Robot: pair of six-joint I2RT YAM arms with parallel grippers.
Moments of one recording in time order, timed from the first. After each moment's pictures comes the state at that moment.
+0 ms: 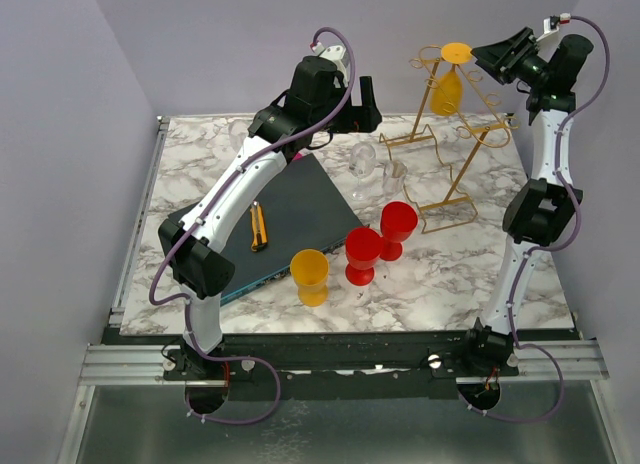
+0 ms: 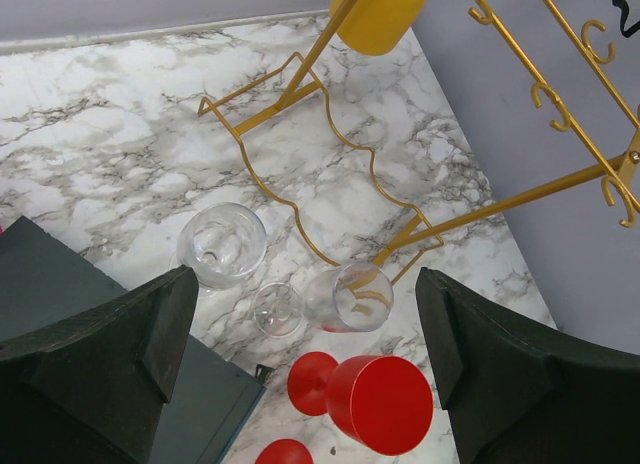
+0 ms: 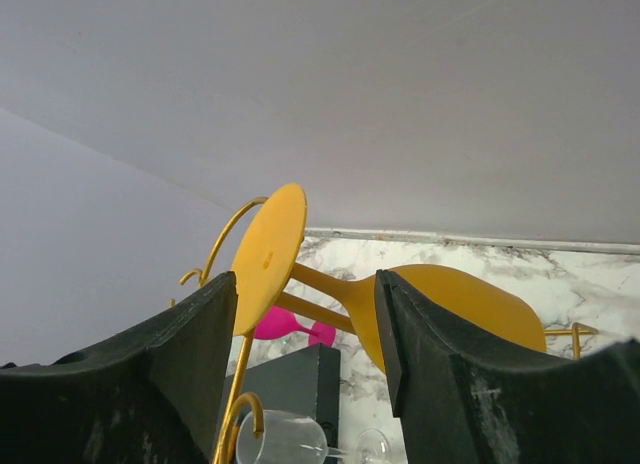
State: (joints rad) left arm -0.62 1.90 2.17 -0.63 0.06 -0.45; right arm -0.29 2.38 2.47 -0.06 -0.90 0.85
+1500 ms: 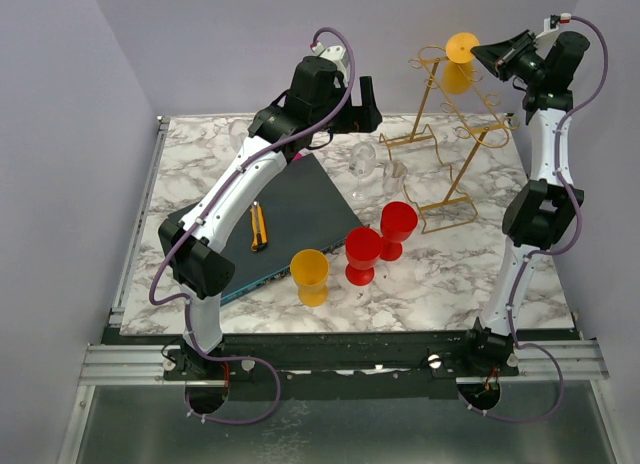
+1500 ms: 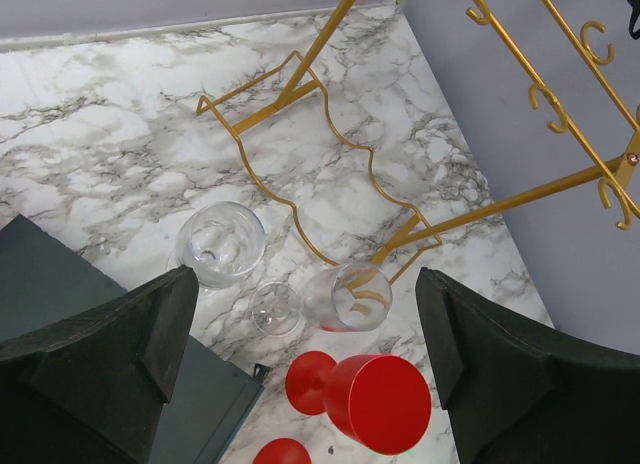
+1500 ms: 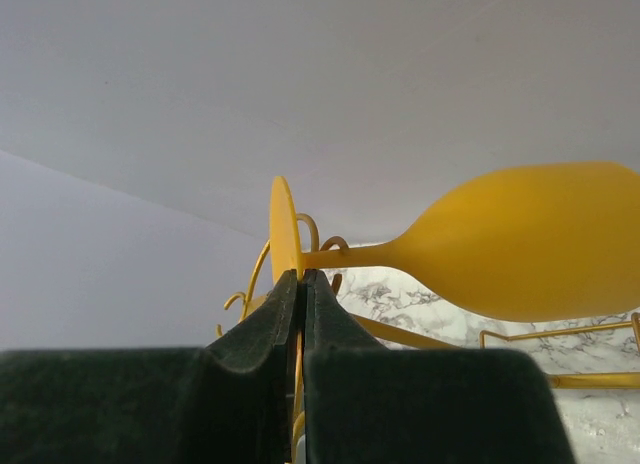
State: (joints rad) left arm -0.62 1.90 2.17 -0.63 0.06 -0.46; right arm -0.26 2.31 2.39 -0.05 -0.82 0.97
